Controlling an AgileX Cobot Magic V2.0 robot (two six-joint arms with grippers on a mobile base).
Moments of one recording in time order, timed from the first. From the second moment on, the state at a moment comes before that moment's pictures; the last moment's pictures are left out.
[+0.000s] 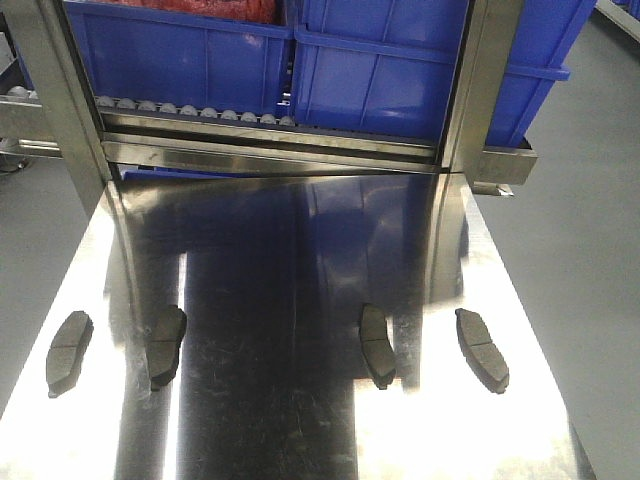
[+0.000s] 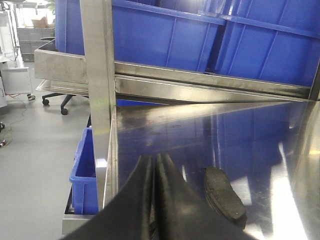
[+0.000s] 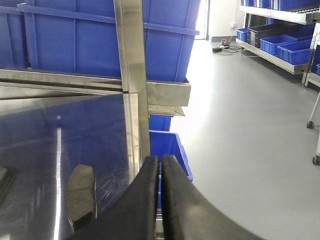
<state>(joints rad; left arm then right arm) -0.06 -0.01 0.03 -0.02 0.15 -0.01 -0.08 -0.01 0.03 0.00 0.17 0.00</state>
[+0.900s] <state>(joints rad) -0.06 -0.01 0.03 -0.02 0.15 -0.01 -0.08 -0.01 0.03 0.00 0.17 0.00</state>
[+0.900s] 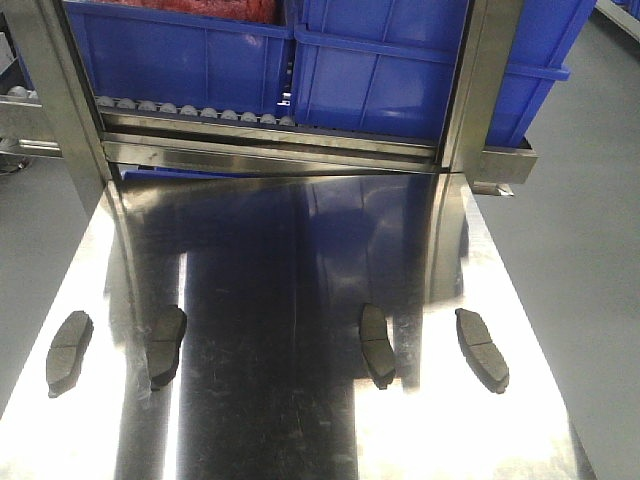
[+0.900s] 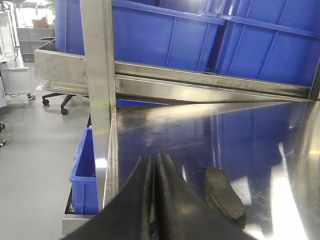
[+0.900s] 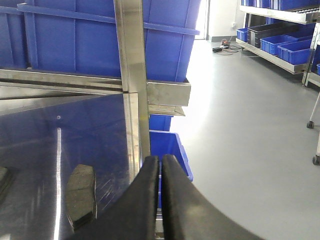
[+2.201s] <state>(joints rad) -0.06 0.63 -0.50 0.03 0.39 -0.03 -0.08 -0.01 0.03 0.00 0.17 0.00</state>
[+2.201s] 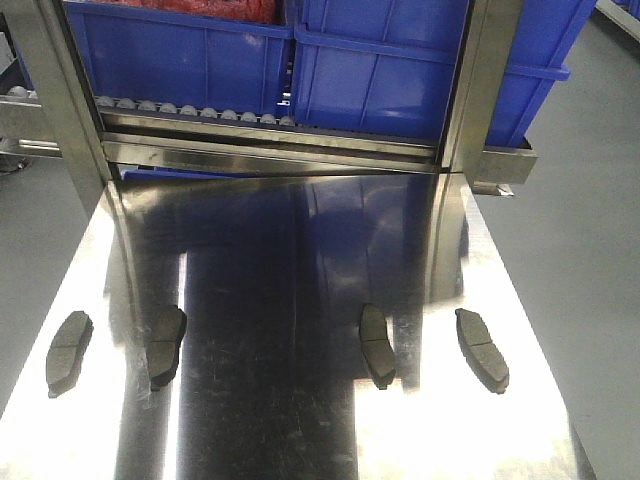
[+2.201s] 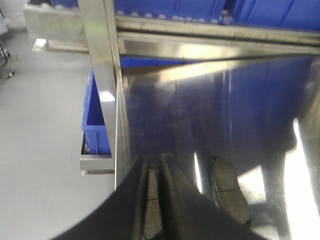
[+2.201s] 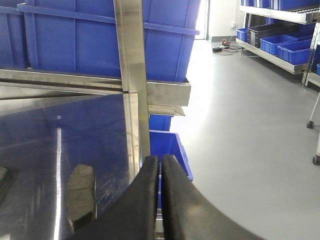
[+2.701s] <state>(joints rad) -0.06 0.69 -0.53 0.03 0.43 -0.08 -0.08 -0.01 0.03 0.00 0.17 0.00</state>
